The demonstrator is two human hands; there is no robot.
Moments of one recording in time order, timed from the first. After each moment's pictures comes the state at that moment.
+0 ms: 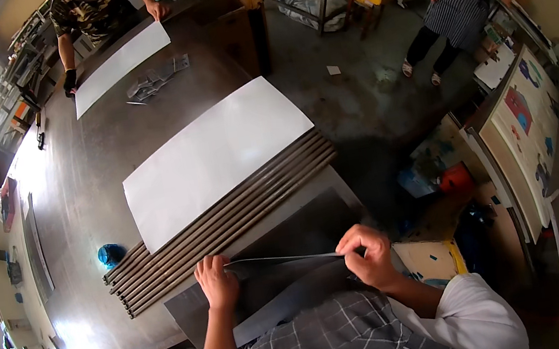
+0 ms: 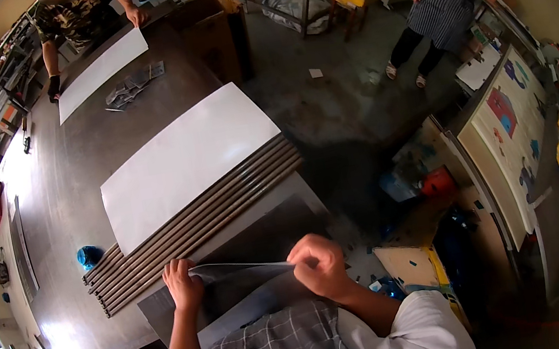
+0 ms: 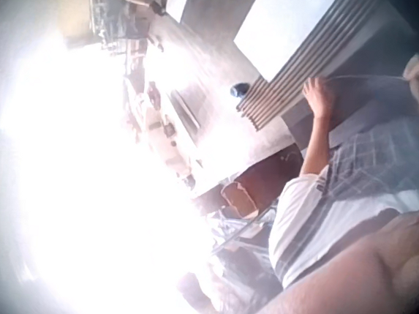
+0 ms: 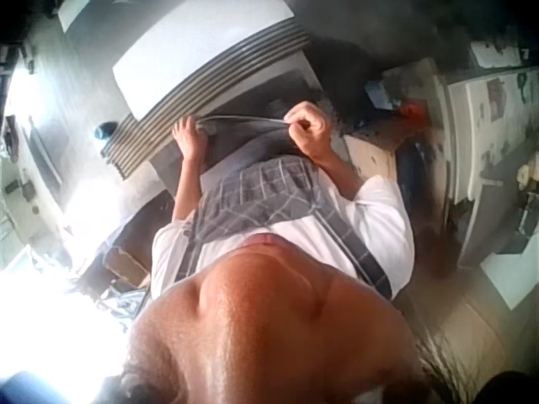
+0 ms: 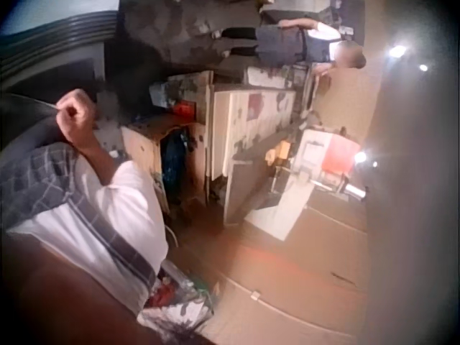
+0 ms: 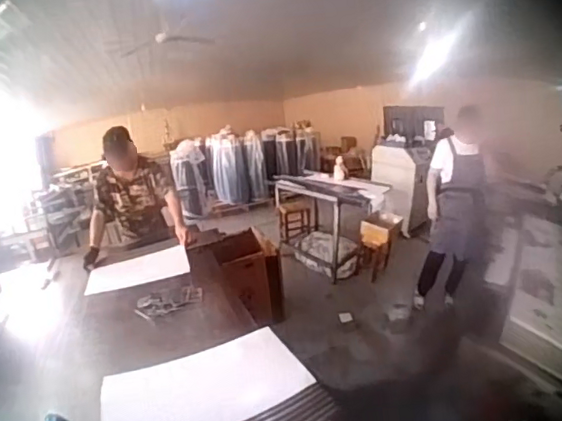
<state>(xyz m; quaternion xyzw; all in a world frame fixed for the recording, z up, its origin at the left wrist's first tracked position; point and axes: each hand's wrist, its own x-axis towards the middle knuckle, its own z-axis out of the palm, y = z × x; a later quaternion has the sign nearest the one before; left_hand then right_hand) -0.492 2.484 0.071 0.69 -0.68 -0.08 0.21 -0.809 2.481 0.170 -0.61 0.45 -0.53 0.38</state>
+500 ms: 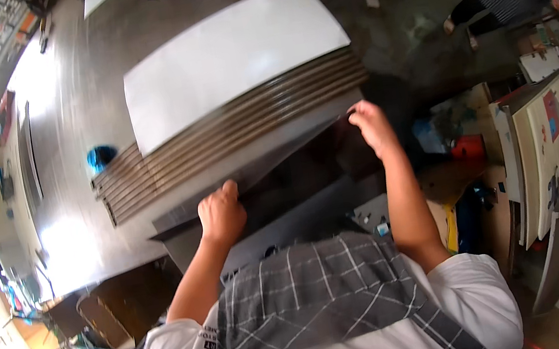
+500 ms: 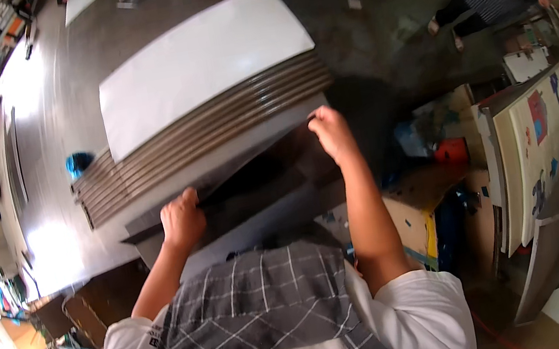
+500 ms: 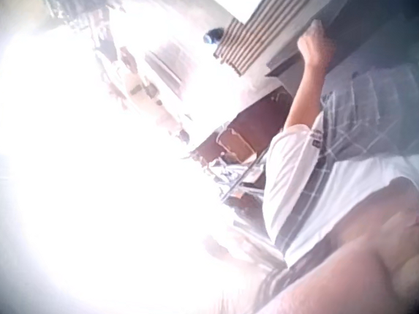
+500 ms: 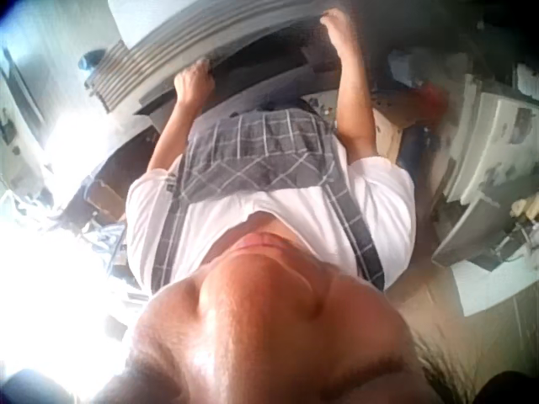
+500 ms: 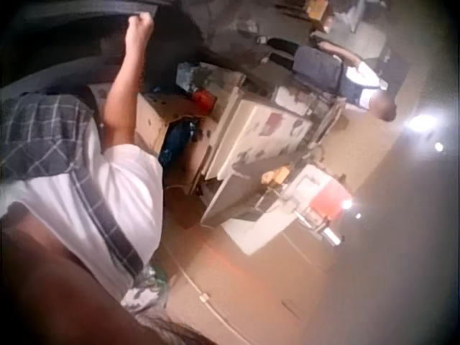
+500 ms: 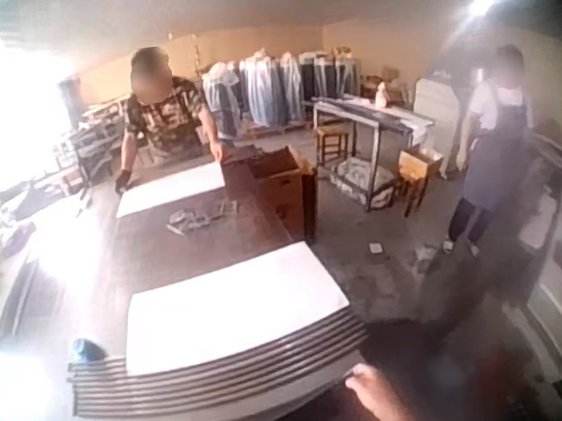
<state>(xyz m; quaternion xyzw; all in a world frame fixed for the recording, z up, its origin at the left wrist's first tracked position) -0.505 2.511 0.098 0.70 -0.69 -0.16 0.05 -0.835 2.369 0.039 -0.46 0.59 -0.34 0.57</state>
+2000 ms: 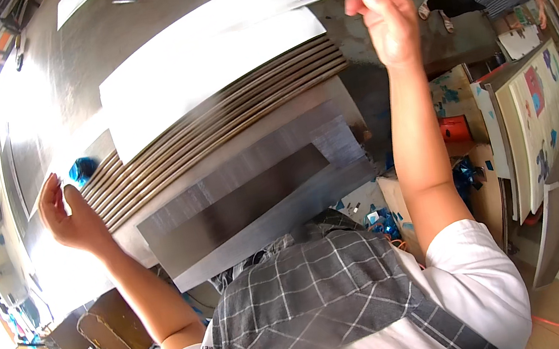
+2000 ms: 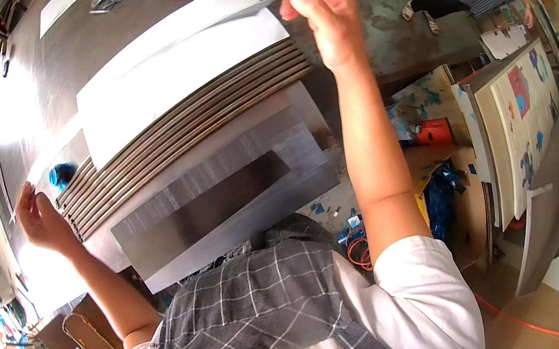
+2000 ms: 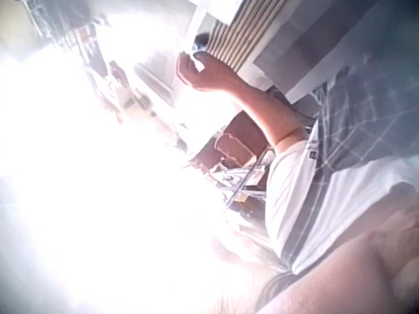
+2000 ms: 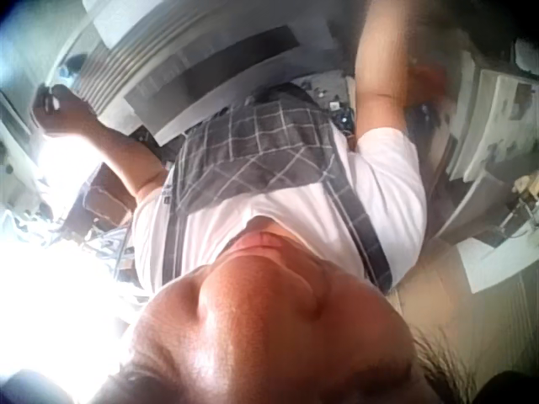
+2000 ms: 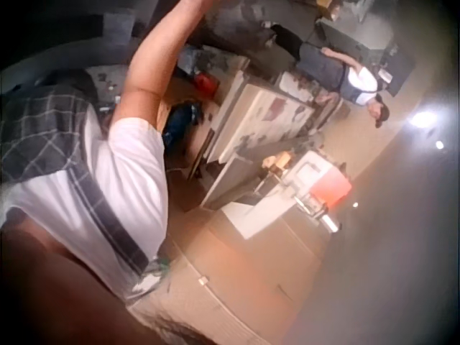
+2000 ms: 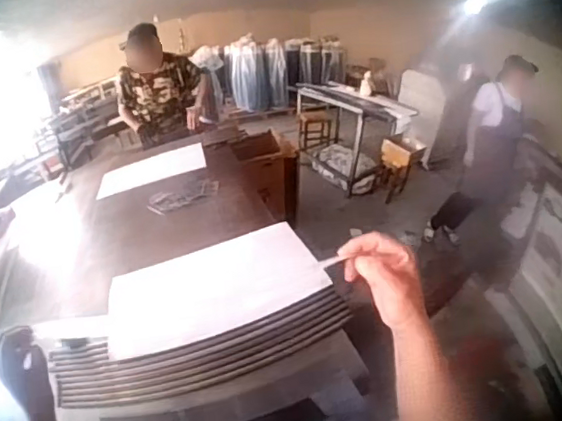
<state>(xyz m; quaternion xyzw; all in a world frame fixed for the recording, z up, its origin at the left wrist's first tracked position) -0.375 2.456 0.216 0.71 -0.47 0.16 0.50 -0.824 2.278 0.216 -0.60 0.30 -0.59 0.45</state>
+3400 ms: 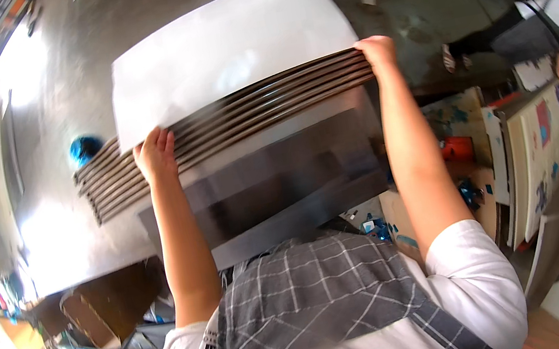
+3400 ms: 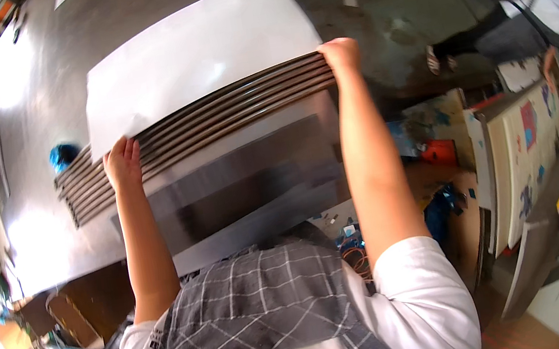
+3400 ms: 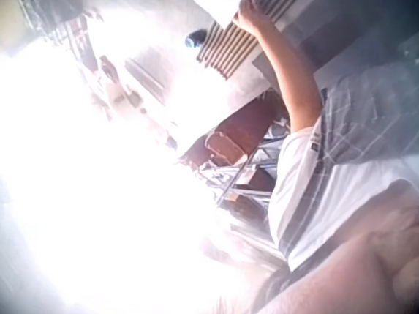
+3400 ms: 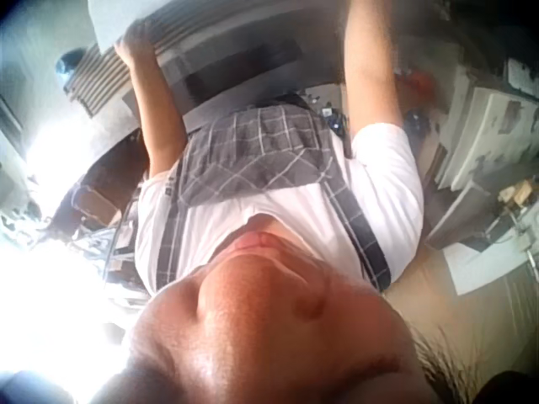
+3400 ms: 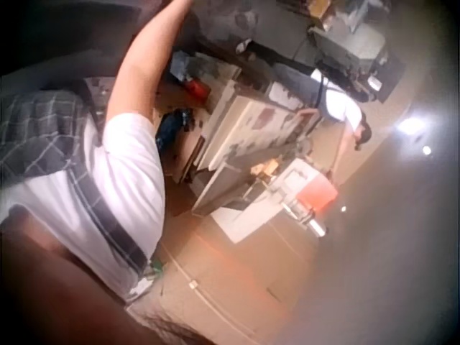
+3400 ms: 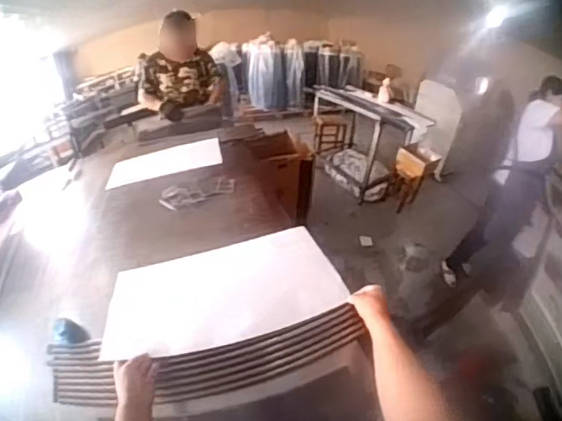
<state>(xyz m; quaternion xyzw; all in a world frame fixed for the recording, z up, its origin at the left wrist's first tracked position) -0.395 2.399 0.037 0.59 0.02 -0.38 0.71 -0.867 2.183 -0.011 -0.50 0.70 -0.36 0.36</state>
